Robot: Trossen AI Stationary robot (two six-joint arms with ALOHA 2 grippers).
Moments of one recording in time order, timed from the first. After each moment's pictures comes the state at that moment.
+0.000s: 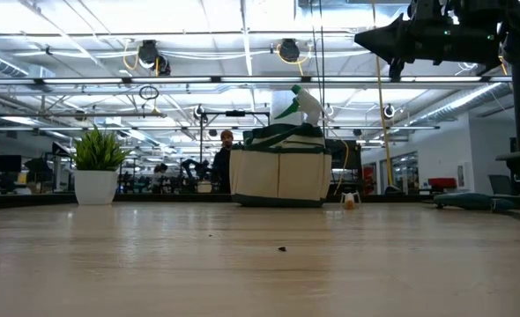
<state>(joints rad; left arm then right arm) -0.89 1.15 0.85 -0.84 -0.01 -2.11 -0.58 0.77 0.33 0.71 -0.37 0.17</state>
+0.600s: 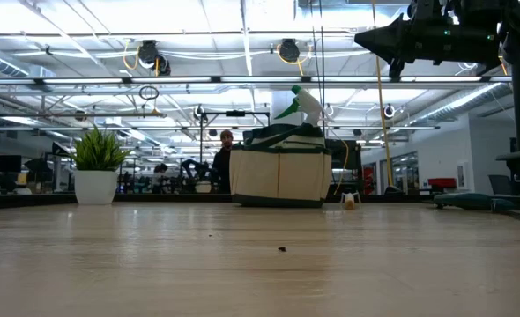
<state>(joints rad) -0.92 1.18 0.85 -0.85 -0.03 -2.48 -0.58 0.77 0.33 0.71 -0.37 0.17</state>
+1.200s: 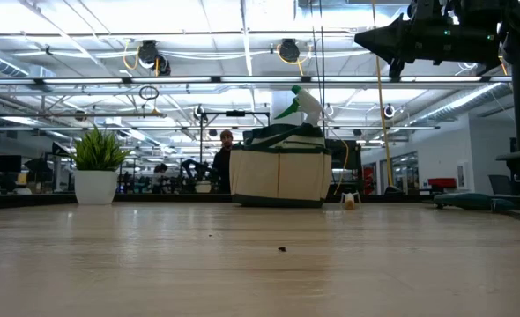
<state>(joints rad) -0.91 1.40 0.85 -0.78 0.14 -2.50 -0.58 0.77 0.33 0.71 -0.37 0.17</state>
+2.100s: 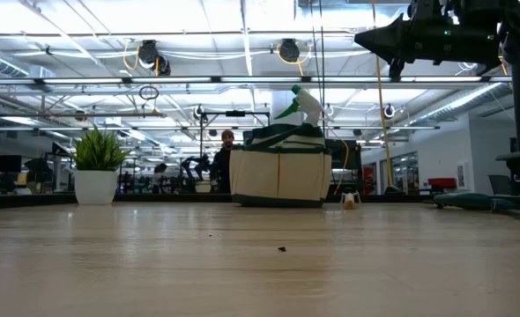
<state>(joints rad) -0.84 1.59 0.85 -0.85 0.19 -2.51 -0.58 0.77 0.33 0.71 -0.37 0.17</state>
